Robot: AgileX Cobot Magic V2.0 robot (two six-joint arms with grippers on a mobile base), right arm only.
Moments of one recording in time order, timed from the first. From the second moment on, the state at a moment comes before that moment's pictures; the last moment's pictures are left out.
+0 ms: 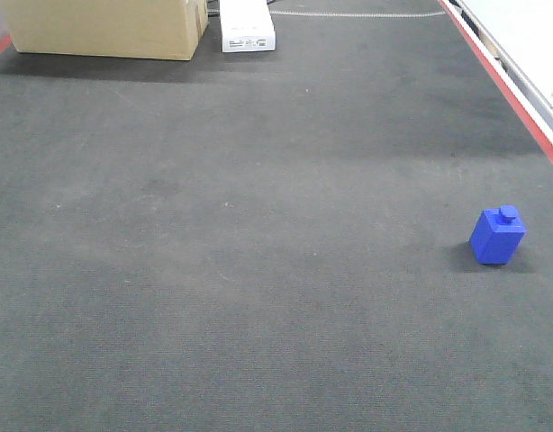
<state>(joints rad) -0.02 -0.01 -0.06 0.15 -0.38 -0.14</state>
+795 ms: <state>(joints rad) -0.02 0.73 -0.77 0.12 0.13 -0.15</state>
